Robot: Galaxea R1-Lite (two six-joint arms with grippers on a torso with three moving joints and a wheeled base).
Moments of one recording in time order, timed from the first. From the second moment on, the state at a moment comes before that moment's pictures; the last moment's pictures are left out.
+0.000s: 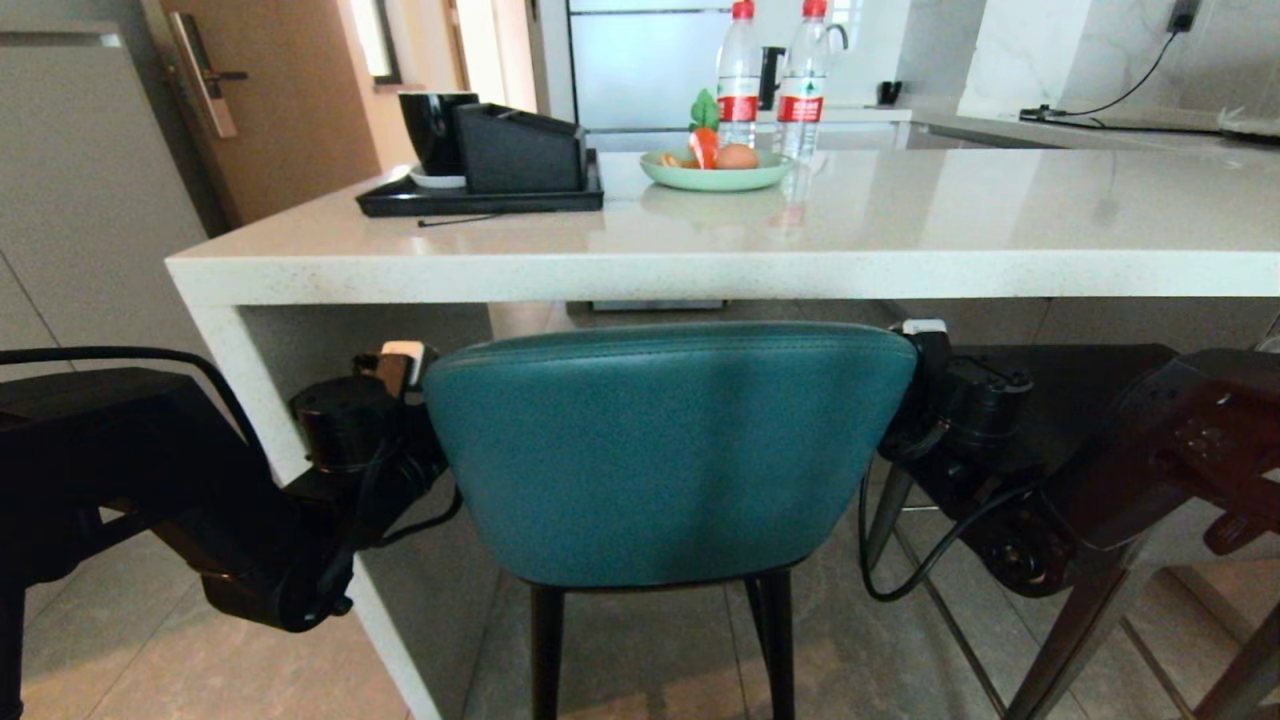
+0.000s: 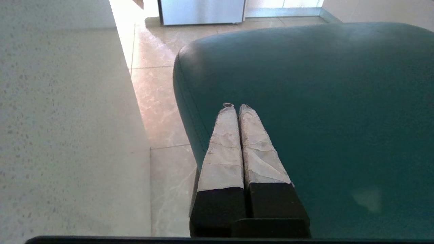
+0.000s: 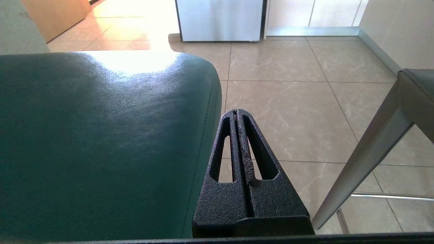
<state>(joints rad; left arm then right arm) -0.27 2.12 -0.74 -1.32 -0.01 -0.07 0.29 2.17 -0.87 -1.30 -0.15 -0.01</state>
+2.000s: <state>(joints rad) -0.31 2.23 -0.92 -1.29 0.13 -0.01 0.43 2.03 -0.80 -1.17 -0.25 -0.02</state>
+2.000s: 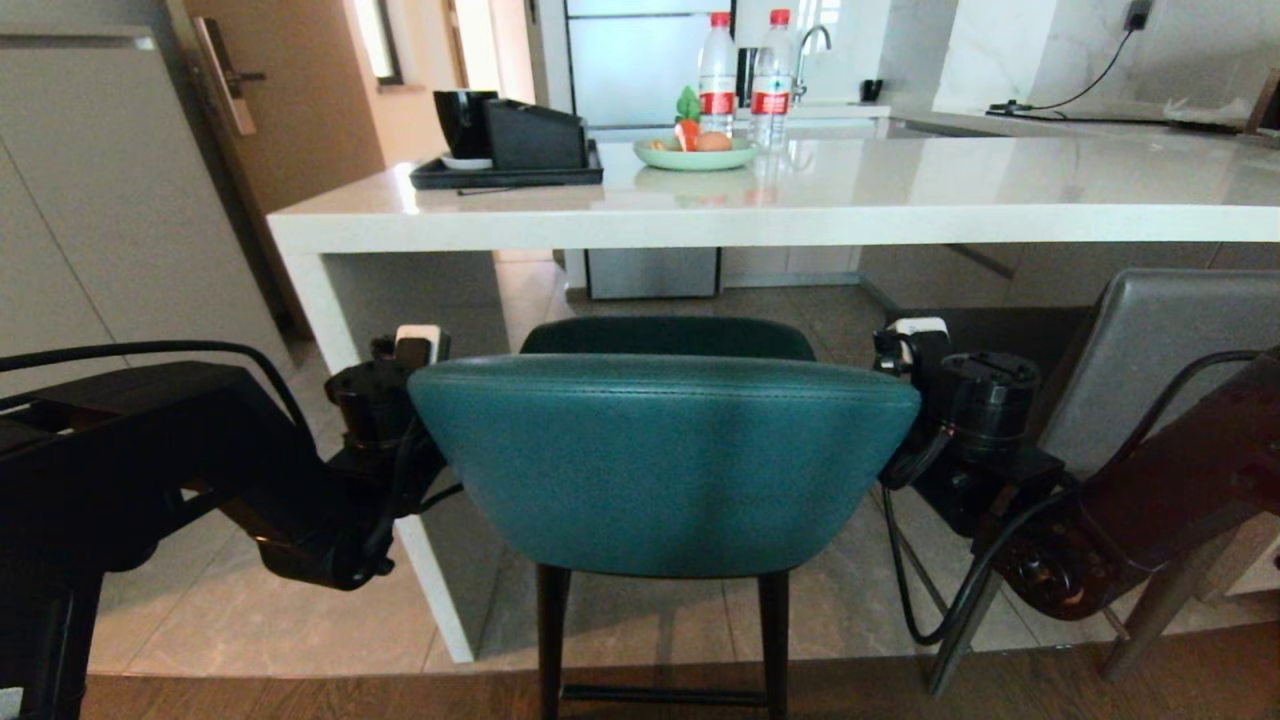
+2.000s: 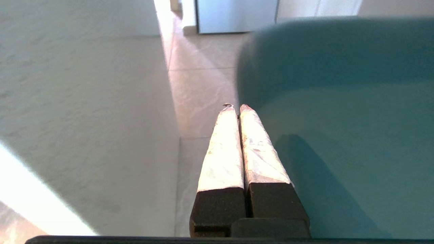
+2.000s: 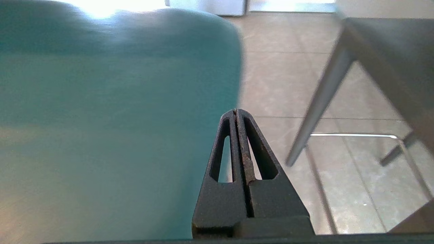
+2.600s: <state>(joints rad) -0.30 2.14 -0.84 -1.23 0.10 -0.01 0.45 1.95 -0.71 -1.18 -0.24 -0.02</state>
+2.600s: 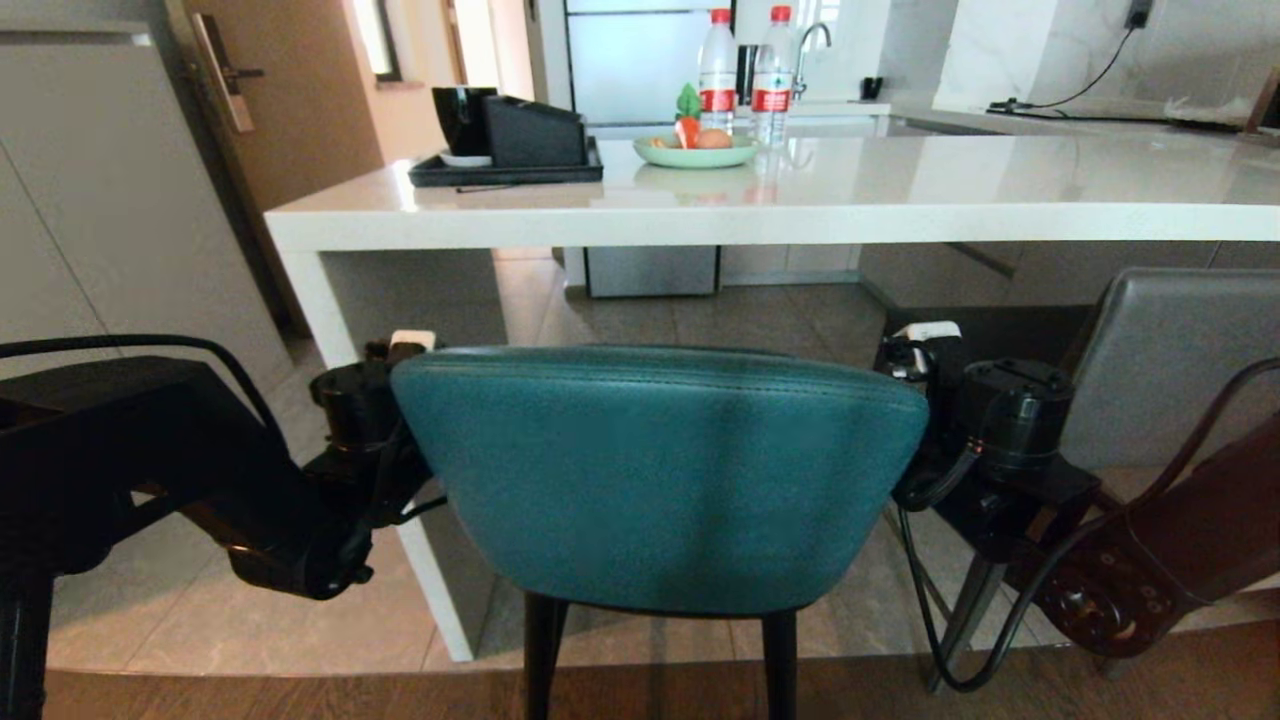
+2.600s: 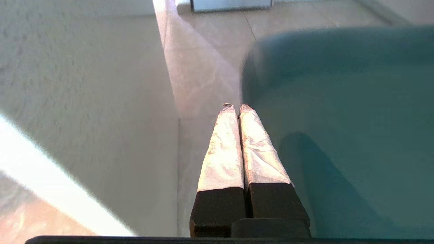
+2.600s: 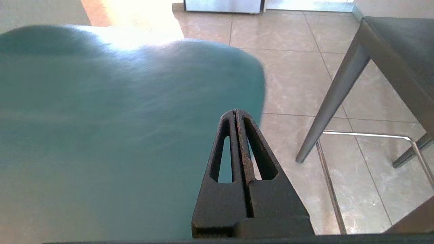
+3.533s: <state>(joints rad) -0.31 1.90 -0.58 -1.25 0.08 -0.02 0.52 1.89 -0.59 -1.18 -0.25 -0.02</state>
